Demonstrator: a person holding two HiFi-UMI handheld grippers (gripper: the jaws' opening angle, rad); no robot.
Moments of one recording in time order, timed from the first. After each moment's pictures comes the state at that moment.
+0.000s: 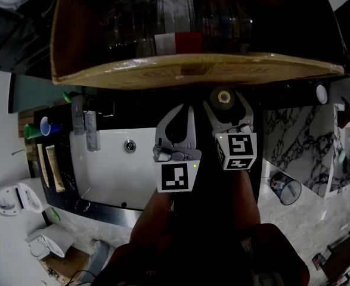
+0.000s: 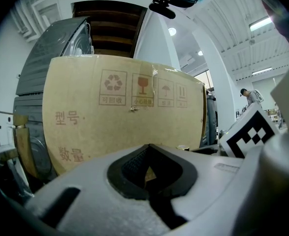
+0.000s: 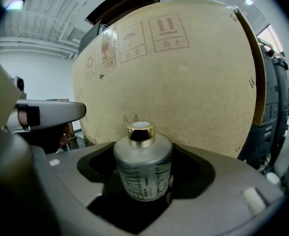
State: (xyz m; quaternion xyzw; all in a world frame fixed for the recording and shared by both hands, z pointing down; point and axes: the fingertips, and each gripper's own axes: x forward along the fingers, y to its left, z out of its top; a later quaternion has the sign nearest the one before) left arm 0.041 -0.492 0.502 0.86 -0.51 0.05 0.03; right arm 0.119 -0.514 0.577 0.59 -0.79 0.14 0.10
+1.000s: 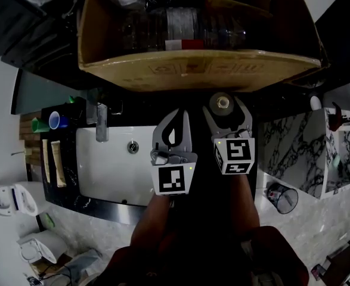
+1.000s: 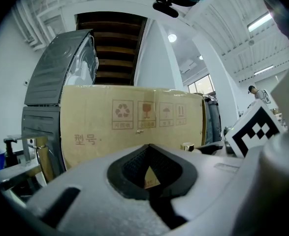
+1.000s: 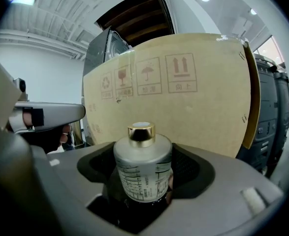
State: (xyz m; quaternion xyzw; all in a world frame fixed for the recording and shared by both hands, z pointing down) left arm 0.020 -0.457 0.452 0.85 -0.53 0.02 0.00; right arm 0.112 -0.481 0.522 0.59 -0.79 0.10 0.09
